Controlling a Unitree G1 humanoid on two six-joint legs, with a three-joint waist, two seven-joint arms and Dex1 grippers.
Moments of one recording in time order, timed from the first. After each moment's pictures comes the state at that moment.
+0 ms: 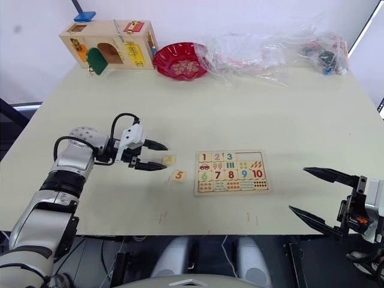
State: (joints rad) left arm -0.70 0.70 -0.17 0.66 -0.10 -0.11 -1.51; right arm 0.48 -0.72 -0.64 -0.57 0.72 0.16 1.20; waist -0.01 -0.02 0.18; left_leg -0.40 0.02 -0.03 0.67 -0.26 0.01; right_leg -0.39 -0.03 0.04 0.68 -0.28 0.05
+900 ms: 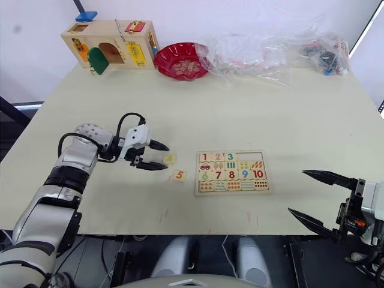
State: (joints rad) left arm -0.75 0.69 -0.20 0.70 -0.03 -0.11 -1.50; right arm 0.51 -0.72 -0.63 -0.58 0.71 0.15 1.19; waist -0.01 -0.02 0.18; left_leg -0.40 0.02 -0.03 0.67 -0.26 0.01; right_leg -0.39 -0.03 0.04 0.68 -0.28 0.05
